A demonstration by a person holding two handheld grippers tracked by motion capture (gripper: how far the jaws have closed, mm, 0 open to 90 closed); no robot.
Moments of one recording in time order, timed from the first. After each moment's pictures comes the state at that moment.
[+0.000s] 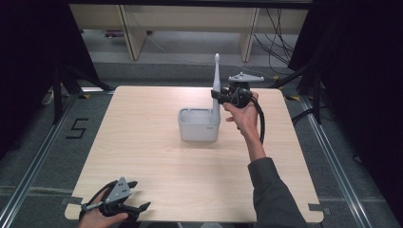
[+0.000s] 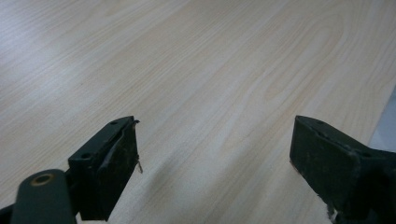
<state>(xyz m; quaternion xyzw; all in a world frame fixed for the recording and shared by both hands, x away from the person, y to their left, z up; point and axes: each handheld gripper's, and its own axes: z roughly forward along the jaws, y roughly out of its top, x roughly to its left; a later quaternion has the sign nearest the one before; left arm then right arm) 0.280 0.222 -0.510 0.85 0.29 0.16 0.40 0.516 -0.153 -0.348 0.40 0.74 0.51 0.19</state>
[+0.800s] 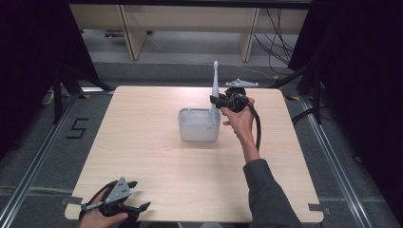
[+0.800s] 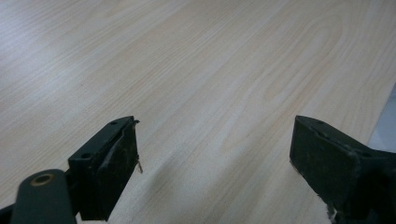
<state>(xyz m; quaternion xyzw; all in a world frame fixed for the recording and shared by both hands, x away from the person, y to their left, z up) 0.281 0.224 -0.507 0.86 0.28 0.17 0.39 0.526 -0.149 -0.378 0.42 0.74 0.49 0.18</state>
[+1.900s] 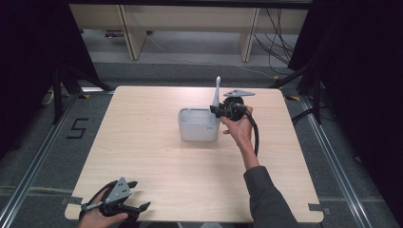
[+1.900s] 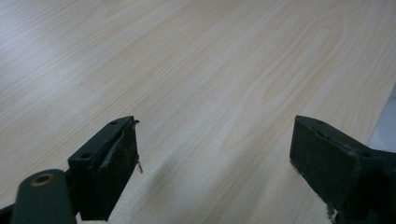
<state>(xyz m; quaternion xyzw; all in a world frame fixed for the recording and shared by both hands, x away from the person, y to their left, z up) 0.281 0.224 -0.509 0.86 0.29 0.16 0.39 0.518 -0.149 -0.407 0.43 0.75 0.47 0.18</state>
